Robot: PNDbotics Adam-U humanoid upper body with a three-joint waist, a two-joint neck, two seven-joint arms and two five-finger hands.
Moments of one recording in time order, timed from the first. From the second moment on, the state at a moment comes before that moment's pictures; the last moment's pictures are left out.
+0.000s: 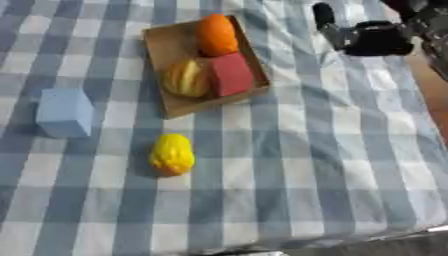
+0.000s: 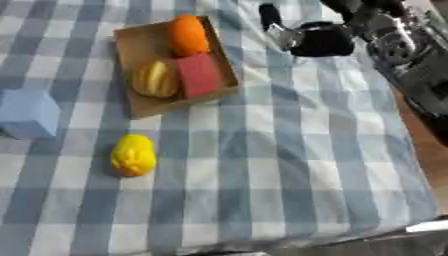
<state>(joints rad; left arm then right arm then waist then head) -0.17 1.23 -0.18 -1.99 -0.33 0.12 -0.17 -0.28 -0.99 0.02 -1.99 0.31 -0.21 -0.01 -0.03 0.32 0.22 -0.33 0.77</state>
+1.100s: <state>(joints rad) -0.40 1.21 -0.33 -1.99 -0.20 0.24 -0.42 -0.33 -0.95 0.04 -1.99 0.26 -0.18 0.01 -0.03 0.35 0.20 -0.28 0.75</state>
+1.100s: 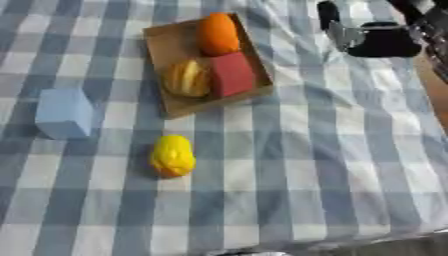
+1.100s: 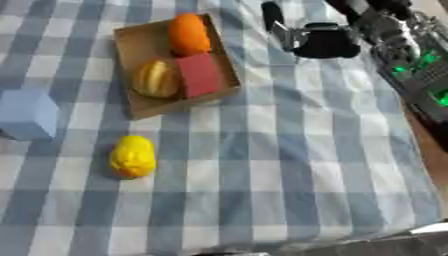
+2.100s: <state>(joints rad) -0.54 1.14 -0.37 -1.99 -0.21 0.34 -0.56 -0.34 -0.92 0.04 -1.99 0.23 -0.14 0.02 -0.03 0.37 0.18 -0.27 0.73</state>
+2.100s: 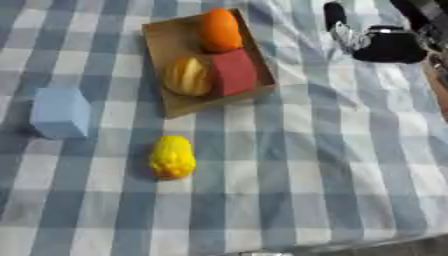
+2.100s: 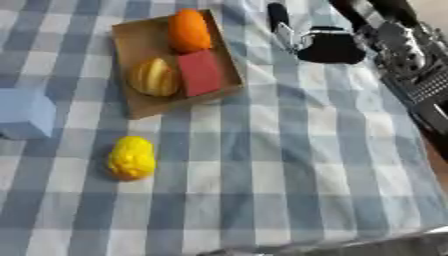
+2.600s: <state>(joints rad) -0.64 1.06 -0.44 -1.89 -0.30 0.34 -0.63 -0.34 -0.90 0.04 -1.99 0.21 -0.13 0.02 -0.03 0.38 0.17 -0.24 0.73</state>
